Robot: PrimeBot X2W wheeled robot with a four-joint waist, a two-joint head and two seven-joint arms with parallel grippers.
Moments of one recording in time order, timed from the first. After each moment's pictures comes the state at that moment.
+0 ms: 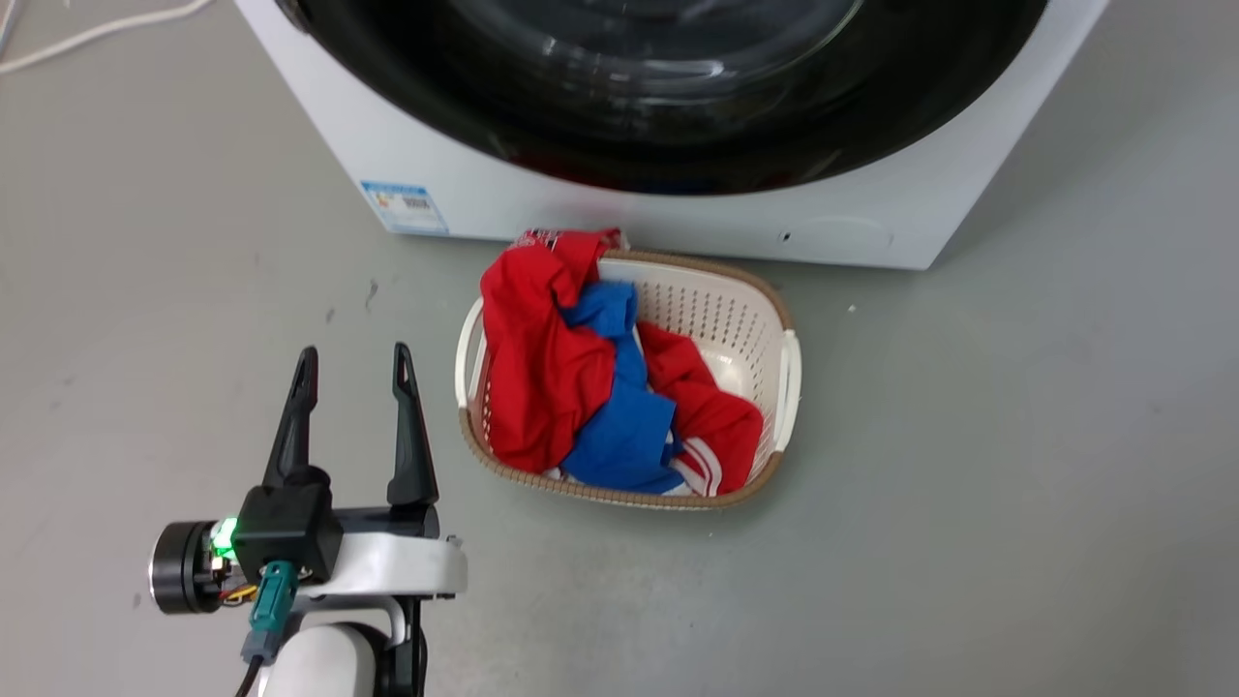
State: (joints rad) left arm -0.12 0.05 -0.09 -0.01 -0.06 0.14 -0.26; right arm -0.58 -0.35 -0.34 0.17 1.67 0.13 0.28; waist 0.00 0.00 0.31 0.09
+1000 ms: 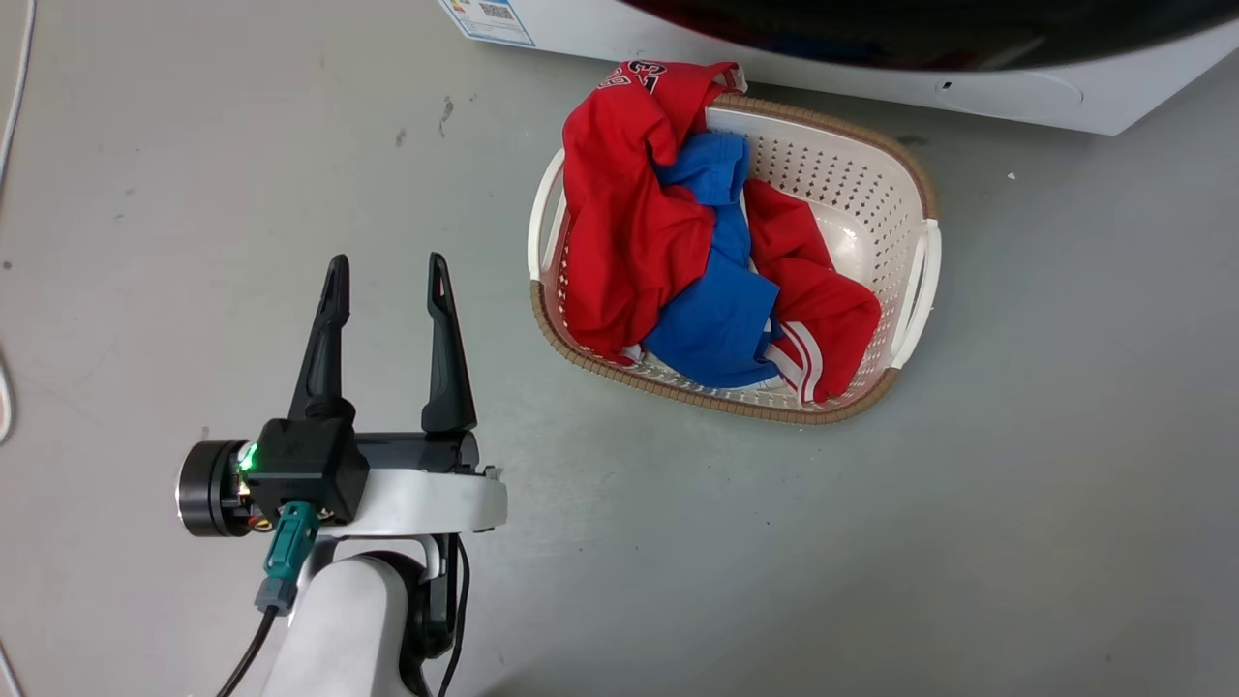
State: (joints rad) left arm -0.25 0.05 -0.17 -0.03 -0.11 0.18 -0.26; right arm -1.16 -0.51 0.00 0.51 1.40 0.13 0.54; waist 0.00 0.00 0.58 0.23
